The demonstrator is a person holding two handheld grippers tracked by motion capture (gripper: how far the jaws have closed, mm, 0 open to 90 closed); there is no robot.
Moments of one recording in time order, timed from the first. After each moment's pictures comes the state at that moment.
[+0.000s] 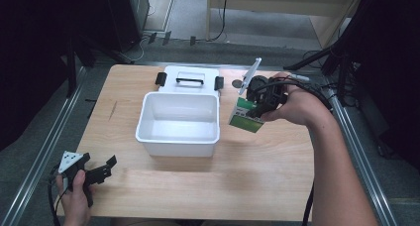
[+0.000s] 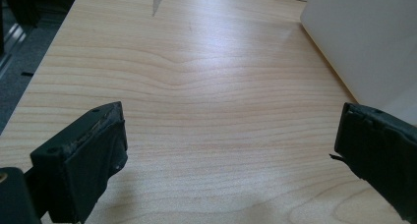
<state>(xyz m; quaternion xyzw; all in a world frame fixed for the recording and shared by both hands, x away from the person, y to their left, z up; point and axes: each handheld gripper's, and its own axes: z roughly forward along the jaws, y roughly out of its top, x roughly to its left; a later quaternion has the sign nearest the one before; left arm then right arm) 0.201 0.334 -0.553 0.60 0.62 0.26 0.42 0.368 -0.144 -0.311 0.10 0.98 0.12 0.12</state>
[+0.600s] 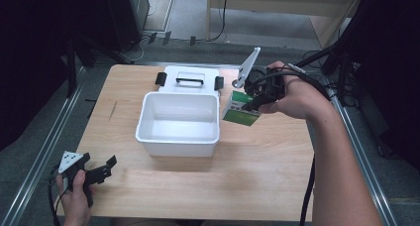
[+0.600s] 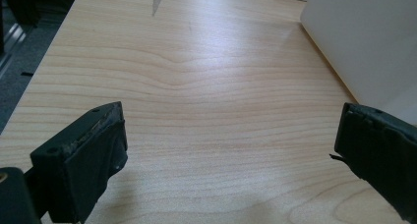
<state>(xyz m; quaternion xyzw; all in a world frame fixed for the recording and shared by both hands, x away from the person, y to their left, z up) 0.201 0.335 -0.553 0.60 0.62 0.26 0.42 0.367 -0.133 -0.283 0.05 0.98 0.15 0.12</state>
